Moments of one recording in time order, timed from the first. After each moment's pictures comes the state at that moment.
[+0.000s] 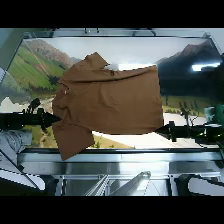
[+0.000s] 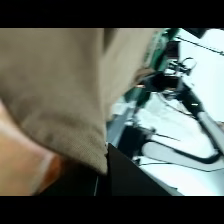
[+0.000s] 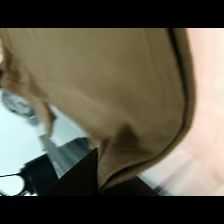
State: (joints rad) left arm 0.58 -1.83 0.96 0.53 -1.64 -0.80; right arm -0.42 -1.42 0.44 -0.41 1.27 0.76
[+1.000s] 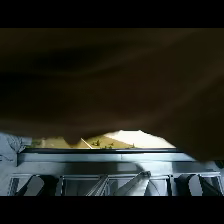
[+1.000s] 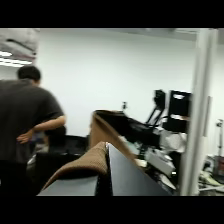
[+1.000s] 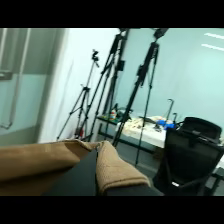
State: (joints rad) left arm 0.89 -0.95 1.60 -0.79 -1.73 -1.11; right arm -0.71 -0.64 1.69 -0.22 1.10 0.77
